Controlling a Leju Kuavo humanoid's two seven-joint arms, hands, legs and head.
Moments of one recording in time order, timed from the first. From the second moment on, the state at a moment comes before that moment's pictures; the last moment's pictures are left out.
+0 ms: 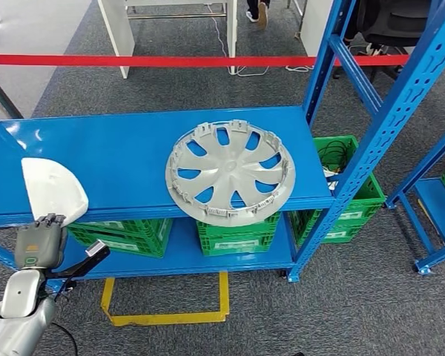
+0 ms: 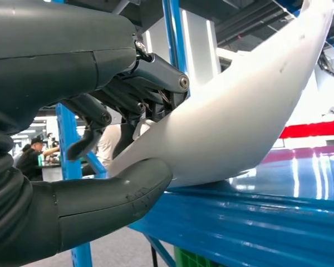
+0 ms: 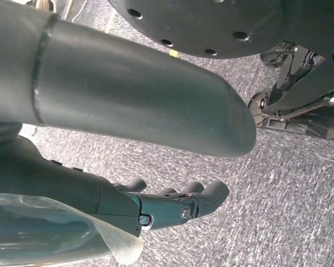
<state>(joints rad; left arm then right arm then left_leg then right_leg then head) -0.36 0.16 -0.09 -0.79 -1.56 0.71 0.07 -0.03 0.00 0.39 -0.16 -0.10 -0.14 0.02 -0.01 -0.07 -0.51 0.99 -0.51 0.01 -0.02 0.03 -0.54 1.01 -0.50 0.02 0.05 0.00</state>
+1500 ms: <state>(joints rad) -0.26 0.04 -0.06 -1.54 -1.36 0.70 -0.40 -0.03 0.01 0.39 -0.16 -0.12 -0.14 0.01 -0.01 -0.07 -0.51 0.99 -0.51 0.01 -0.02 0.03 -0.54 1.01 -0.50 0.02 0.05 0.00</state>
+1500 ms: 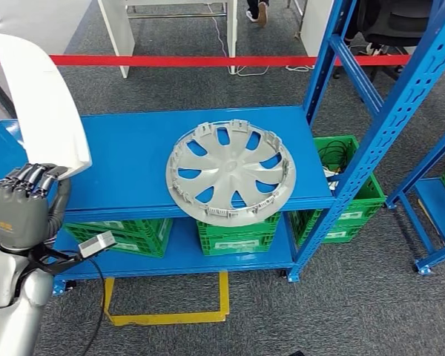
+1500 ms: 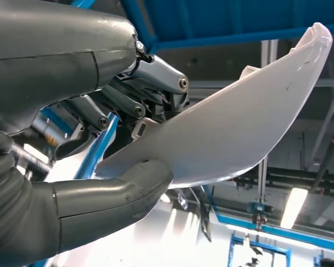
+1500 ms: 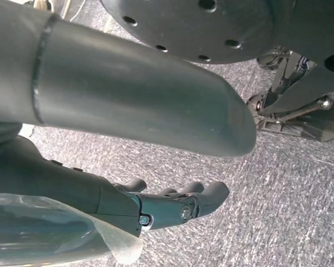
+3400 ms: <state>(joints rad) 0.11 -0.01 -0.04 -1.69 -1.23 0.70 -0.49 -0.04 0.11 0.38 -0.16 -0.15 -0.21 0.05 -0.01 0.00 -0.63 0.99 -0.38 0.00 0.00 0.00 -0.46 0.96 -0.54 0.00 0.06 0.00</state>
